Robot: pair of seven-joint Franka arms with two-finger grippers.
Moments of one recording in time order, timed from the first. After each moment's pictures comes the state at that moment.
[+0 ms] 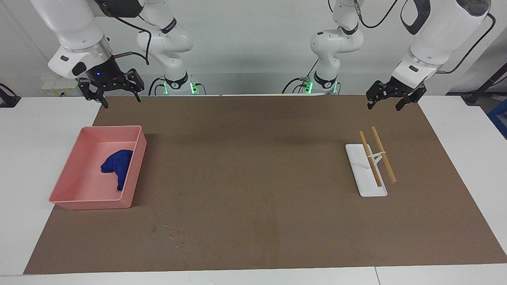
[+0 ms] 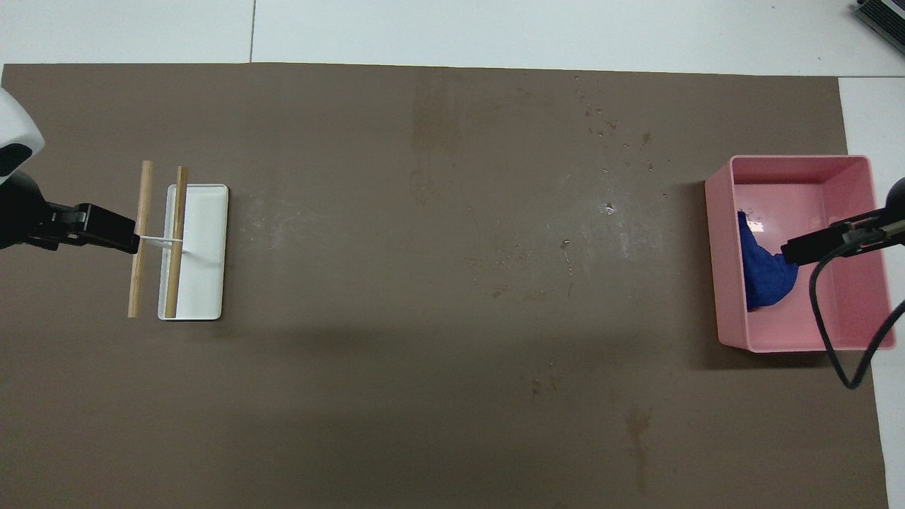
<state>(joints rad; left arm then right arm) 0.04 0.00 -0.12 -1.58 -0.04 1.51 0.04 0.02 -0.02 -0.03 -1.56 0.00 1.51 -0.25</state>
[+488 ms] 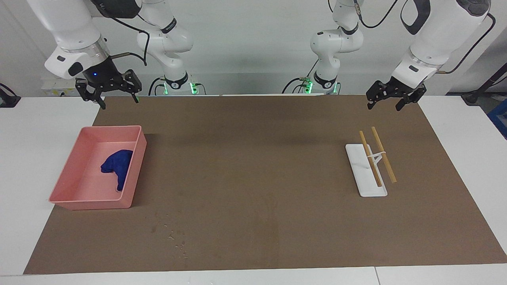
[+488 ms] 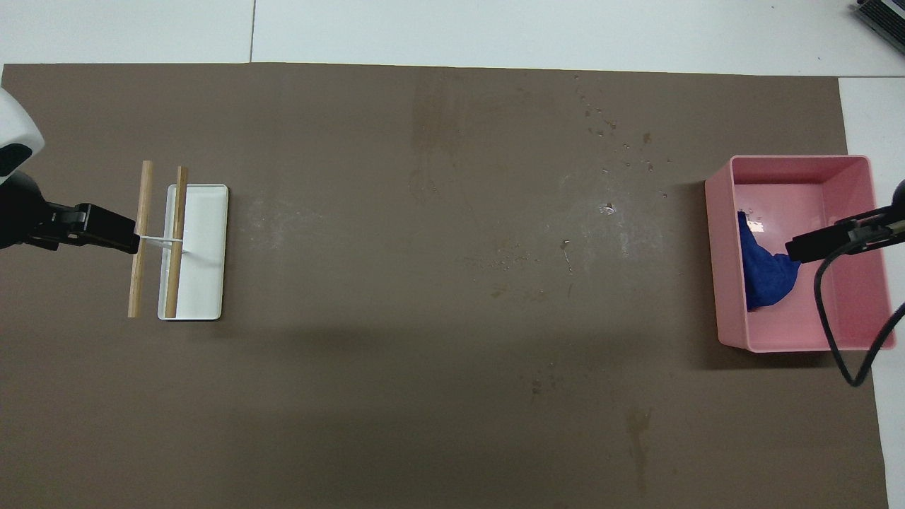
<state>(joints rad) 0.04 0.00 -0.12 -1.58 -0.04 1.51 0.04 0.03 -0.02 -0.04 -1.56 0.00 1.52 -0.27</state>
